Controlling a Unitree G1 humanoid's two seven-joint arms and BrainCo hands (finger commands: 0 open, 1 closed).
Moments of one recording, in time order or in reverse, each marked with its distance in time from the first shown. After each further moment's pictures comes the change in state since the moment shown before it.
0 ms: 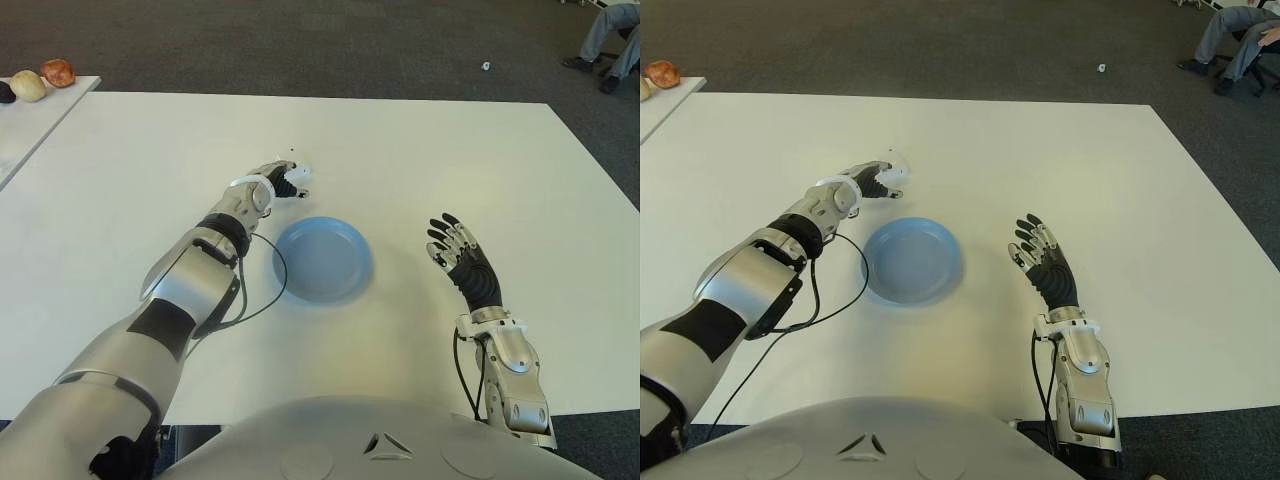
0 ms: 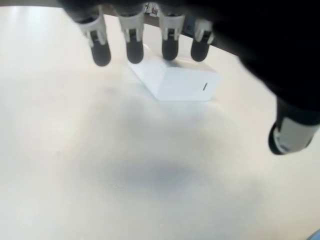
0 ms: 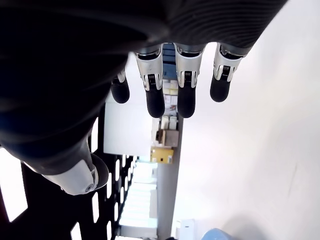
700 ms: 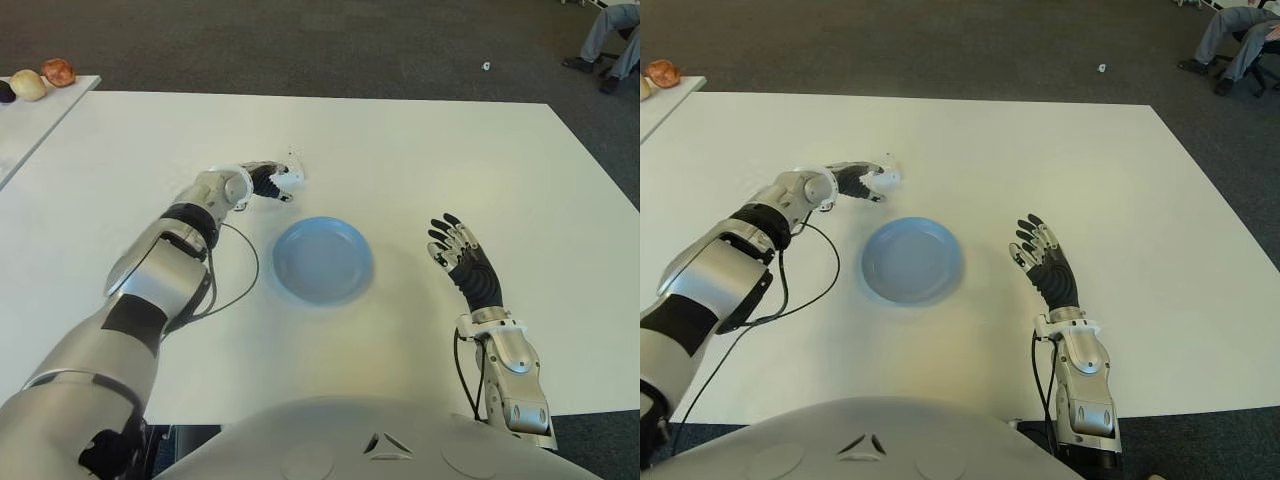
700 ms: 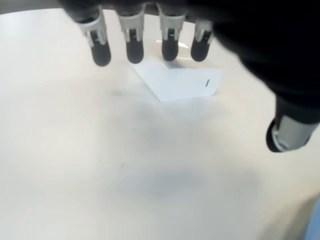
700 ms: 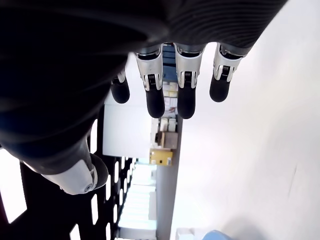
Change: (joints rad) left arm -0.030 0.163 -0.097 -0.037 0.038 -0.186 -0.213; right arm 0.001 0.000 0.001 -0.006 0.000 0.009 -0.011
